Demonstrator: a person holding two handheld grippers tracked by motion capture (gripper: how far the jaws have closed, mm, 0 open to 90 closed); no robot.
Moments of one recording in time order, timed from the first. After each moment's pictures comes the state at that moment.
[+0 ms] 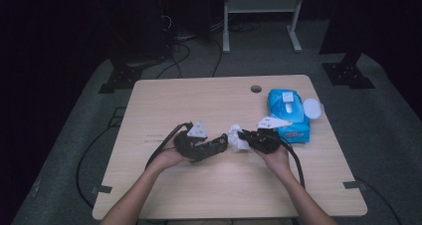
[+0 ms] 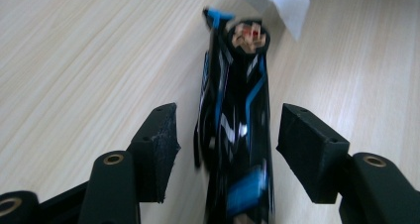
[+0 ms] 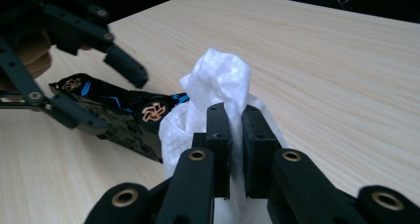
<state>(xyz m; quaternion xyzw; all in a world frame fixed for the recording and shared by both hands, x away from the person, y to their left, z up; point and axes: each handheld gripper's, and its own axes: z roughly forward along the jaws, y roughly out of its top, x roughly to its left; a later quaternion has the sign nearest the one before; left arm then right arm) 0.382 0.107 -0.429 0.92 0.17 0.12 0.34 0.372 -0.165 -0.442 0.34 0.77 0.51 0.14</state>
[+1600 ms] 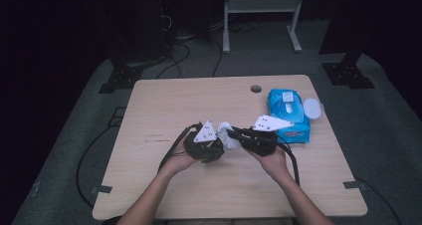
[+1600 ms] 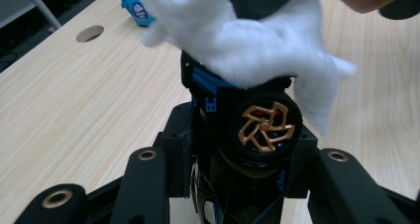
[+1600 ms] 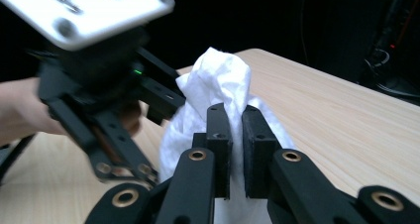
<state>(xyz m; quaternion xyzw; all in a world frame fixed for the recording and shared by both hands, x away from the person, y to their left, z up) 0.354 0.085 -0.408 0.87 0.14 0.16 0.44 0.339 -0.142 -0.389 0.25 0.76 0.58 0.15</state>
